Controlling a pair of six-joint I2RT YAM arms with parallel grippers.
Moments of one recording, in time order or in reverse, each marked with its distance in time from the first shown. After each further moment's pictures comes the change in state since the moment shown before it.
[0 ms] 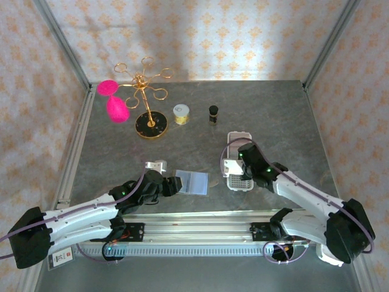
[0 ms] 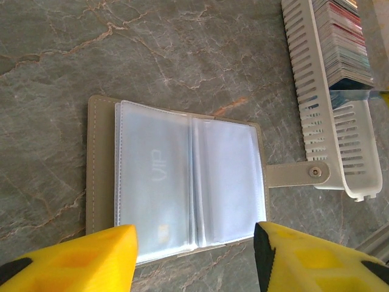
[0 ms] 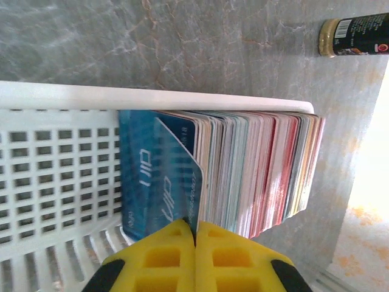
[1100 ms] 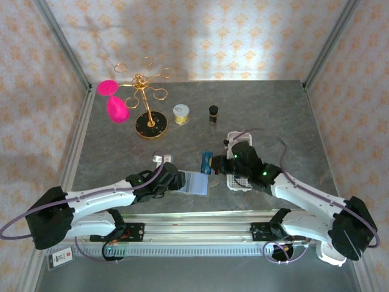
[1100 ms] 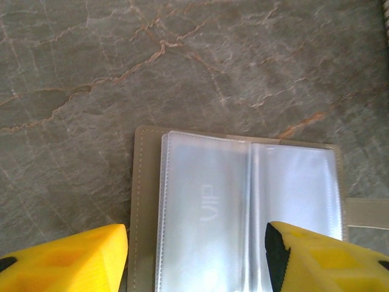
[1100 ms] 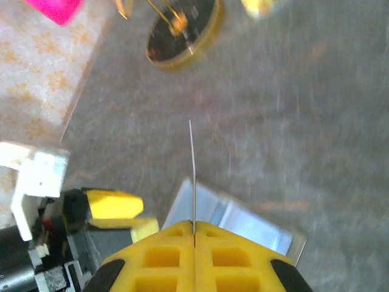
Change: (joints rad) left arm 0.000 0.306 0.196 -0.140 -0.135 0.042; right arm 0.171 0.024 -0.019 0.330 -0.403 1.951
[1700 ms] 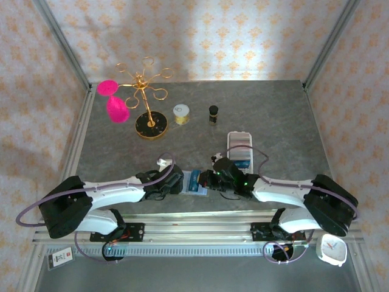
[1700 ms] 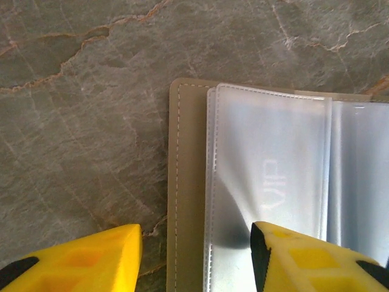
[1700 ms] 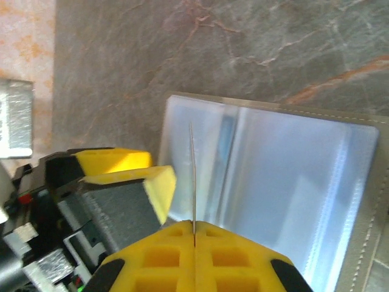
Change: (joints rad) left arm 0.000 0.140 0.016 -0.039 0.006 0.033; right arm 0.171 0.241 -0.066 0.247 0.069 0.250
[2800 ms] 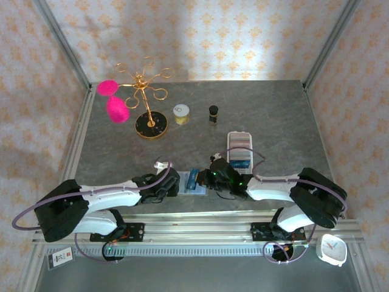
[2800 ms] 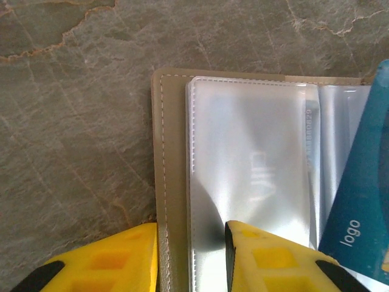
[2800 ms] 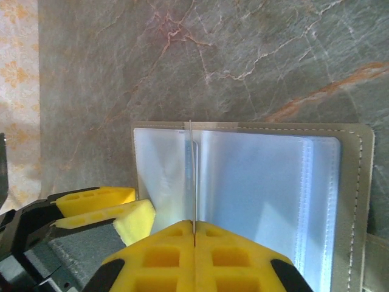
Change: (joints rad) left arm 0.000 -0.056 -0.083 0.069 0.027 -0.023; right arm 0.005 0.121 0.000 0.123 0.030 0.057
